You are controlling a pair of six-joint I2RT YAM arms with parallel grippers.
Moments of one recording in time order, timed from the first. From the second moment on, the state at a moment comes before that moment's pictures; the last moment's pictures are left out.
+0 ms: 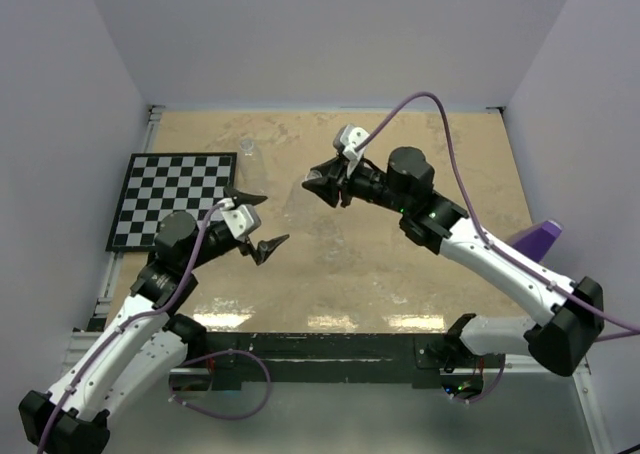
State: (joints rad) left arm -0.46 0.64 0.57 0.01 0.47 0.27; right arm 0.75 1.29 1.14 0.09 -0.32 -0.05
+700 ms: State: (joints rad) left arm -0.50 0.91 0.63 0.06 0.80 0.32; right arm 0.75 1.09 0.87 0.24 -0.62 -0.03
